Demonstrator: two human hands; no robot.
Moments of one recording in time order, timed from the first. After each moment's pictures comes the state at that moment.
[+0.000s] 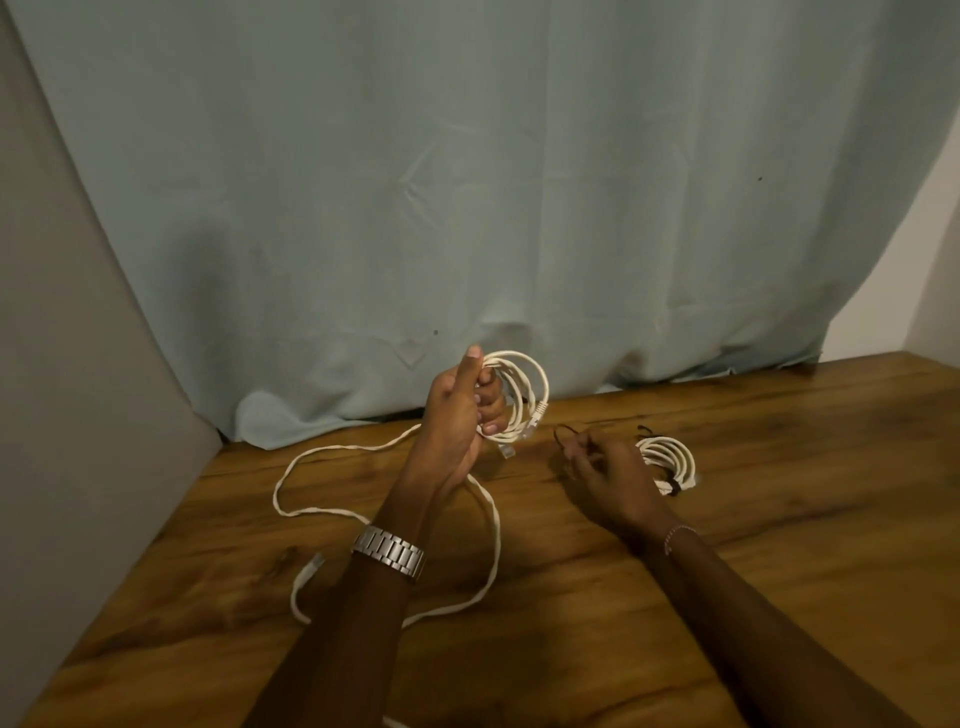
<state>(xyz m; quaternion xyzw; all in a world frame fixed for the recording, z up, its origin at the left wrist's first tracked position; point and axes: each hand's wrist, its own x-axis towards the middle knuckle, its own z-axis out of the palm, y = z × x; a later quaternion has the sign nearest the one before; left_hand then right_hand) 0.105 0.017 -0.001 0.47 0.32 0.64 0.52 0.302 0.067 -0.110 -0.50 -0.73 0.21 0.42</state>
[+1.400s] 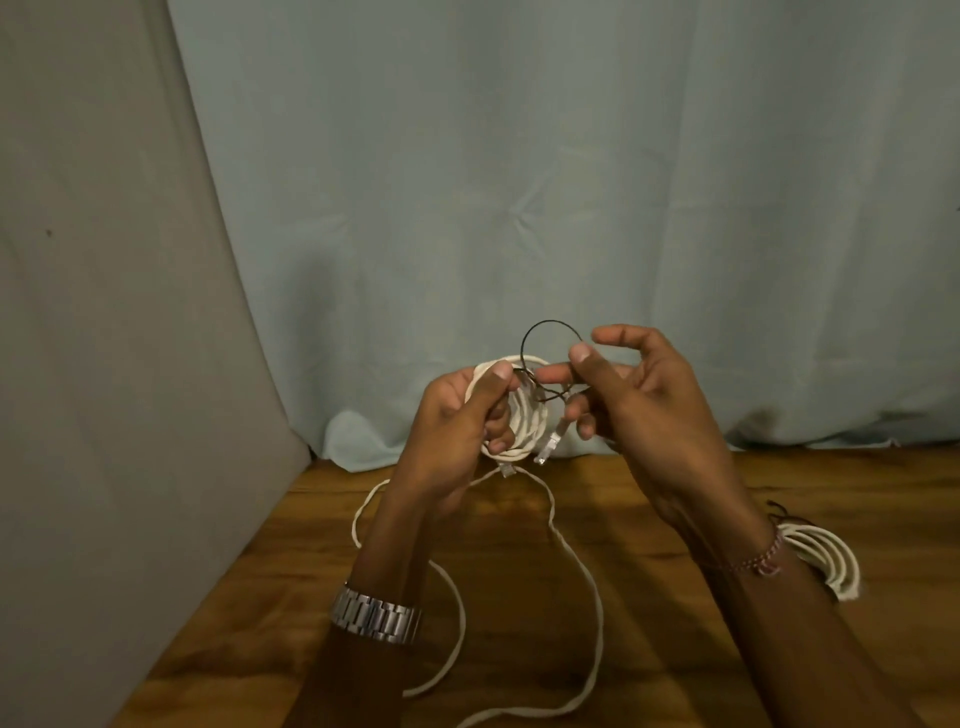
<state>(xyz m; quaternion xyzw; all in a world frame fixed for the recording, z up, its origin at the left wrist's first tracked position) 0.026 -0.010 0.040 0.55 0.37 0.66 0.36 0.195 0.000 0.070 -0.25 -0.61 0.49 0.57</state>
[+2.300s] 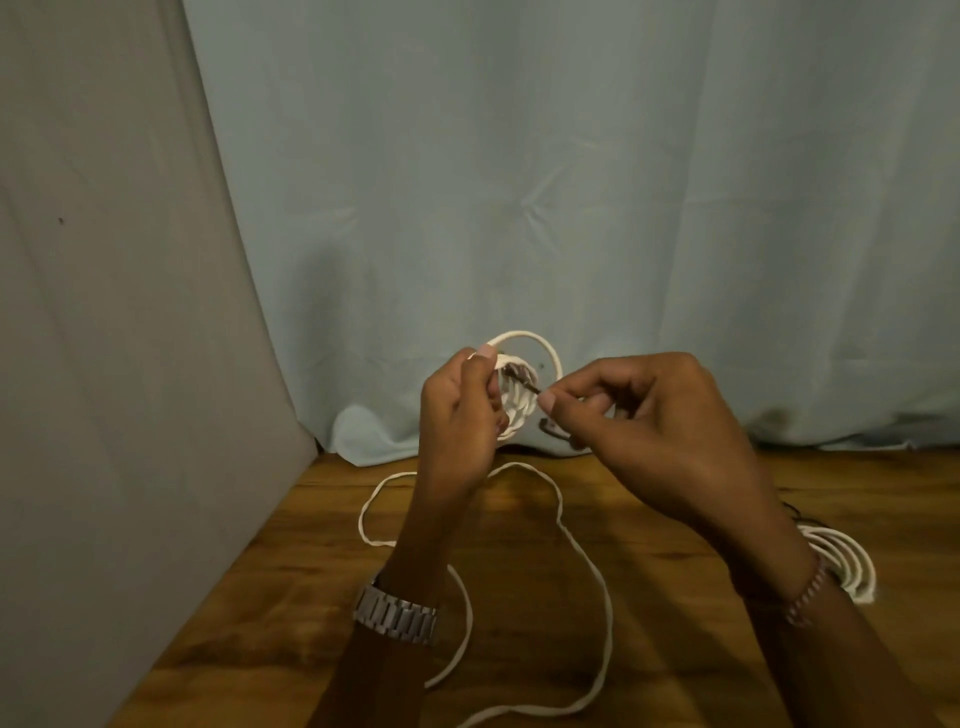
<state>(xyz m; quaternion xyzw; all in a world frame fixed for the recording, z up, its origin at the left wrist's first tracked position) 0.041 -0.016 0.045 0.49 0.46 0.72 0.17 0.200 -0.015 0.067 -0.33 -0.78 0.22 0.48</state>
